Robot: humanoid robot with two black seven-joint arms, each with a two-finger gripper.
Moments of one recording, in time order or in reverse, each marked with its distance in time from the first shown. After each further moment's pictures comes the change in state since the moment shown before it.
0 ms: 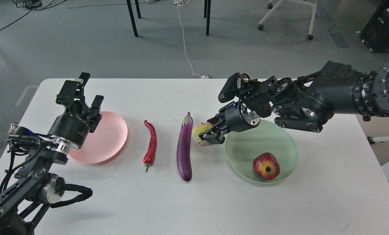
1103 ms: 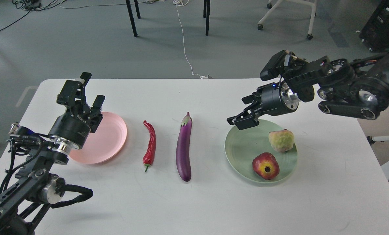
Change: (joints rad) left arm 0.002 0.002 0.006 -0.012 -0.001 -0.002 -0.003; right arm 0.067 -0.130 0.041 0.115 0.050 0.033 0.000
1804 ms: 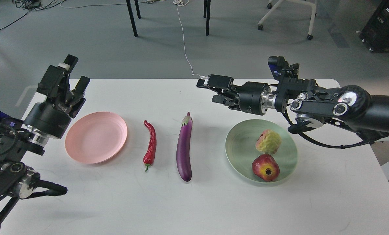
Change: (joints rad) left arm -0.023 0.168 -0.010 -0.034 0.183 -0.099 -0.119; right arm -0.394 -0.122 0.459 -0.089 0.799 0.181 0.000
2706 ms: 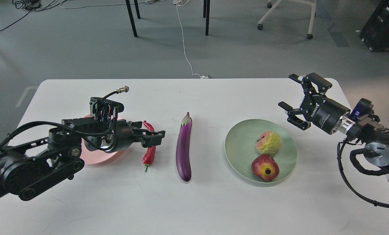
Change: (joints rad) left arm -0.532 -0.041 0.615 0.127 0.774 -0.380 0.587; right arm -0.546 -0.320 0.545 -0.069 0.182 0.271 0.000
